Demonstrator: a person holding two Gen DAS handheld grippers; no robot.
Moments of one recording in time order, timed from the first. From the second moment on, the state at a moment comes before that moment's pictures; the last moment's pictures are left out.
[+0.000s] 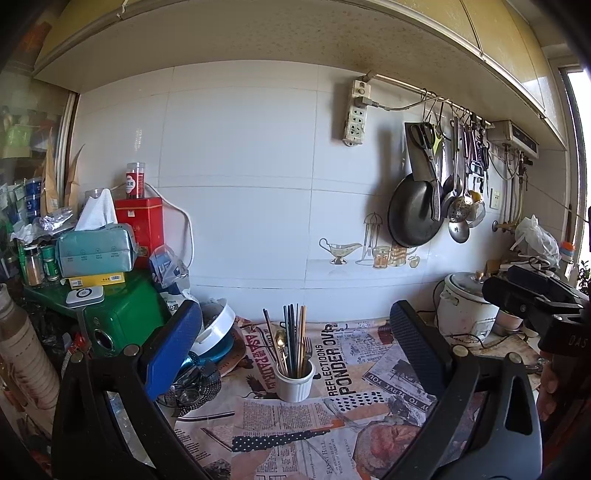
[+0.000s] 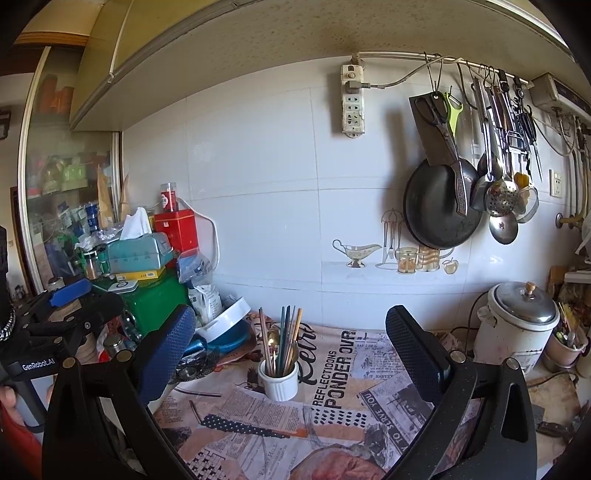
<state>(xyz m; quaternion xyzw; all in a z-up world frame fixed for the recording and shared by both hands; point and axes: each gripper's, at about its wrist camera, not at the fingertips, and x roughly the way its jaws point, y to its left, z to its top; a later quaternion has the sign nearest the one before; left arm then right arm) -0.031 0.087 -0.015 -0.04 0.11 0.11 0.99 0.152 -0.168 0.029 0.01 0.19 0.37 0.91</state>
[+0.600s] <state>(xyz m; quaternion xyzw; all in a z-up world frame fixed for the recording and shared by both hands) -0.028 0.081 -0.015 -0.04 0.12 0.10 0.99 0.150 -0.167 0.028 0.01 0.19 0.37 0.91</state>
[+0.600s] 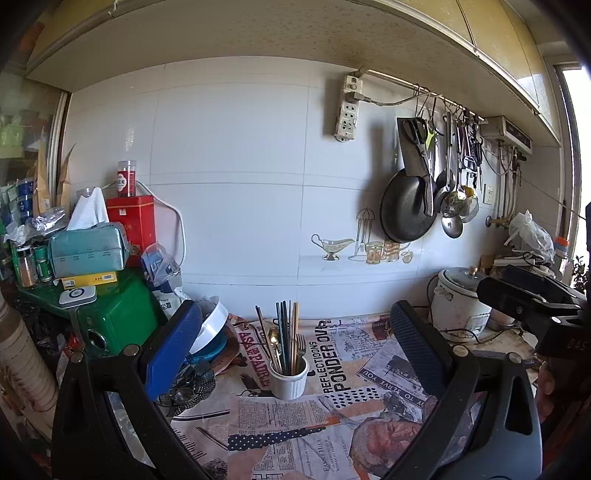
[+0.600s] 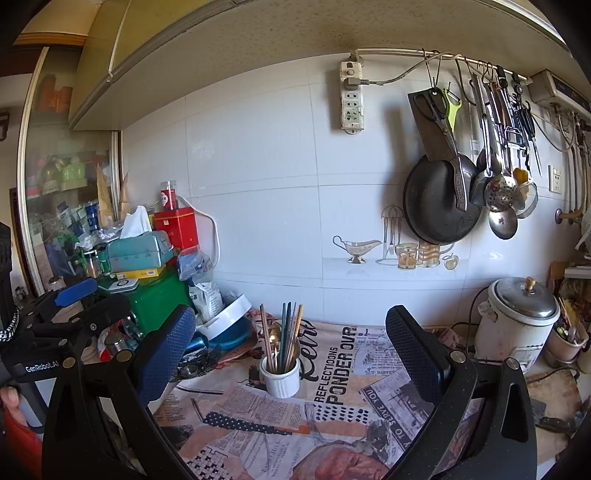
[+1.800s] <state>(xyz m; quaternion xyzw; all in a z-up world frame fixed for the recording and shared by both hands) -0.026 0.076 -0.015 -0.05 0.11 0.08 0.99 0.151 -0.169 0.029 0.01 0.20 0.36 0.91</state>
